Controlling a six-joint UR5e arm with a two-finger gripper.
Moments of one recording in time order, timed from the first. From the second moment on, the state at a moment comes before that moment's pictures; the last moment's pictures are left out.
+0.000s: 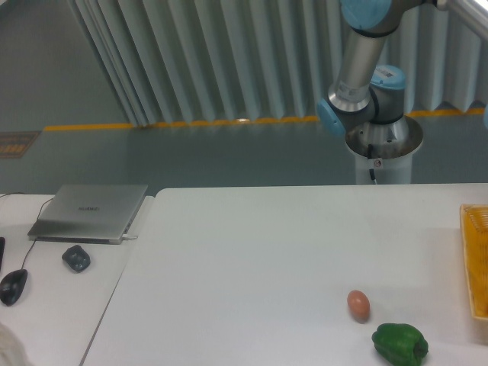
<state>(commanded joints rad) 2.75 -2.02 -1.49 -1.10 1.46 1.02</state>
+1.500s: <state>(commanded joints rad) 2.79 -2.09 -1.46 -1.06 1.46 1.07</state>
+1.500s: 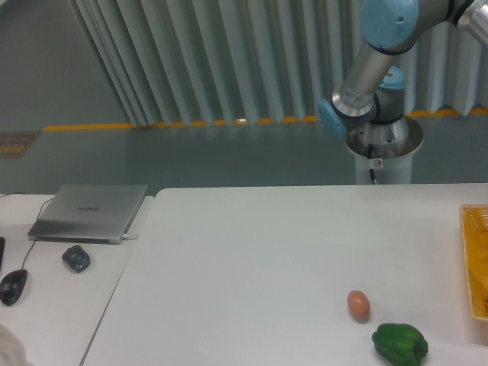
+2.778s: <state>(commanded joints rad) 2.48 -1.90 -1.45 -1.48 1.44 1.28</state>
